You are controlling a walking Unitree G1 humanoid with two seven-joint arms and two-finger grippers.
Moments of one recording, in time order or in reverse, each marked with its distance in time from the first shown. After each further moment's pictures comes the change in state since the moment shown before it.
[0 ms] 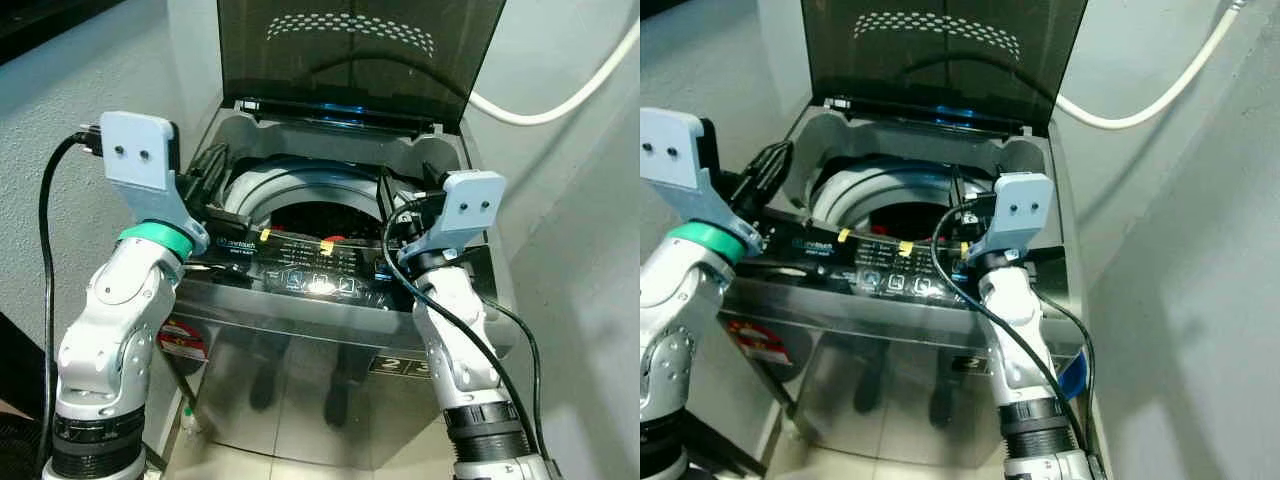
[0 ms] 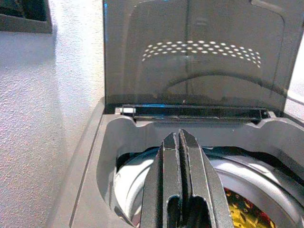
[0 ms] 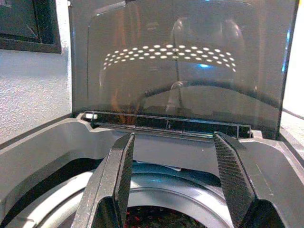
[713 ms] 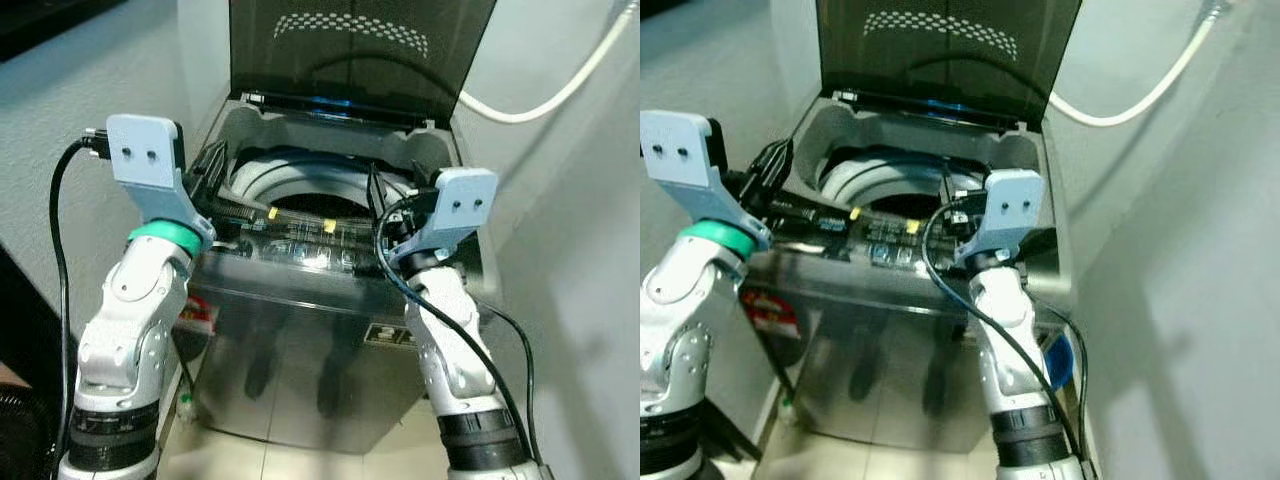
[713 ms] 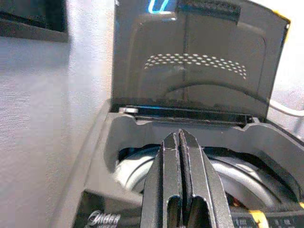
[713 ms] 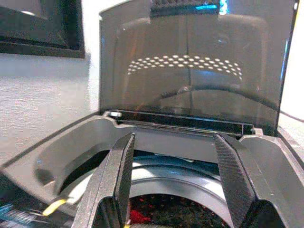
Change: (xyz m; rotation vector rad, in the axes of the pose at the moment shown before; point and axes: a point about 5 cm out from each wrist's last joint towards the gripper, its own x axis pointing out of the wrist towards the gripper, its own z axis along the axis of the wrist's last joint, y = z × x) left arm 0.007 -0.007 -0.005 -0.012 -0.019 0.015; right arm -0.006 0.009 0.006 0.019 0.011 0.003
